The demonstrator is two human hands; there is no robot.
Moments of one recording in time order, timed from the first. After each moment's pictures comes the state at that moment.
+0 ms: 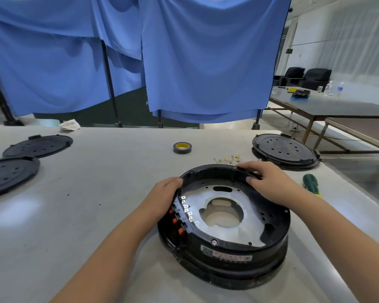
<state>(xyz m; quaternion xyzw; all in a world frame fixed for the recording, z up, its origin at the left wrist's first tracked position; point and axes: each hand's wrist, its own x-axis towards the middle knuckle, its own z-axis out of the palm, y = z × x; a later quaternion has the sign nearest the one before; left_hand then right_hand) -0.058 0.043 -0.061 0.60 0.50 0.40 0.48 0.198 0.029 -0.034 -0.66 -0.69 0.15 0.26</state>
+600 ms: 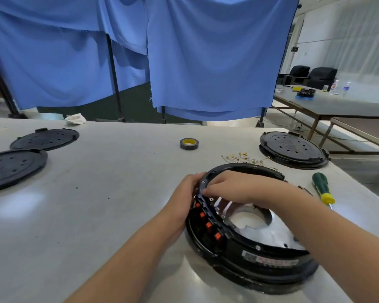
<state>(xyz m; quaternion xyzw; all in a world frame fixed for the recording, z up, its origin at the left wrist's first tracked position) -0.037 0.029 -0.069 0.49 0.34 0.41 0.69 0.093 0.014 -0.005 -0.62 -0.66 0.41 0.11</state>
